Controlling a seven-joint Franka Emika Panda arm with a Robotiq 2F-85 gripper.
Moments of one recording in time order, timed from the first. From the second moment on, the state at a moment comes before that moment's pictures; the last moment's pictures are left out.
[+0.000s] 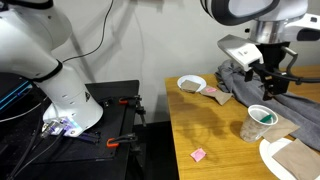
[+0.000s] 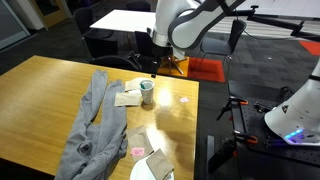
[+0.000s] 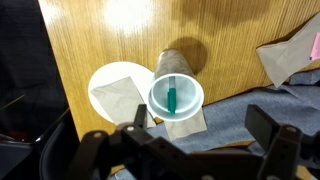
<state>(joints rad) -0.10 0.29 -0.02 -2.12 0.03 2.62 -0.17</state>
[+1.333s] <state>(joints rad) -0.08 0.47 -0.03 -2.00 -0.02 2.67 -0.13</state>
